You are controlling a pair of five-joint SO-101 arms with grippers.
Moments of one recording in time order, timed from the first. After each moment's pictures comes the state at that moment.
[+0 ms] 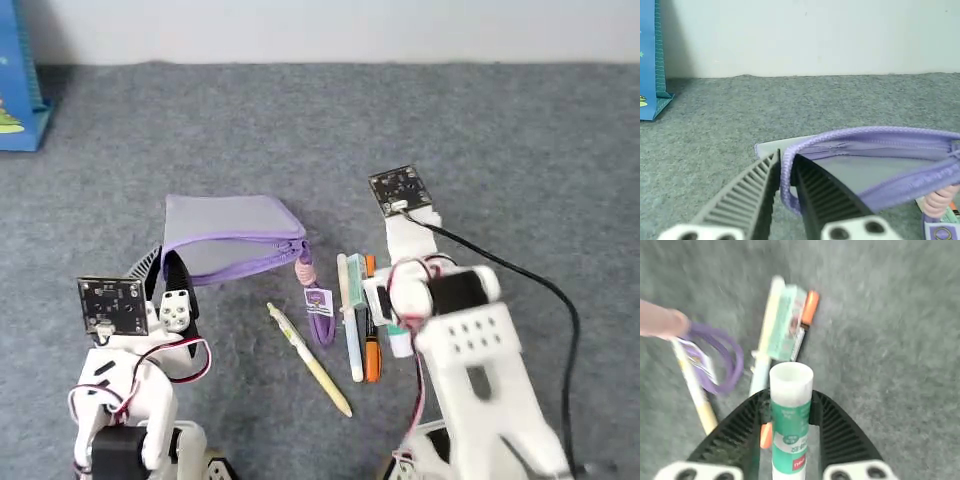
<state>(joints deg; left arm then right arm) -3.6 -103.5 77.0 57.6 4.9 -17.0 -42.6 42.0 72.8 0.7</state>
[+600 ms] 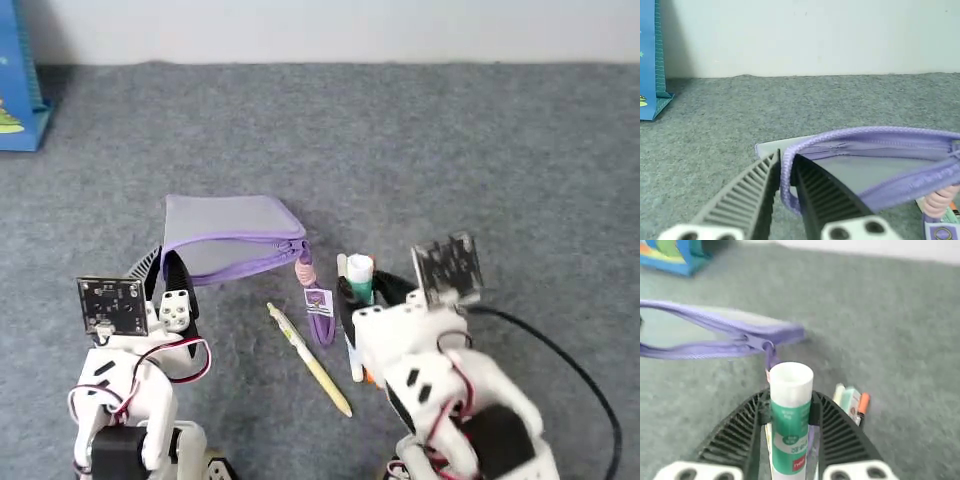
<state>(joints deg) -3.6 -103.5 77.0 57.6 4.9 -29.8 -87.2 57.8 64.8 -11.7</state>
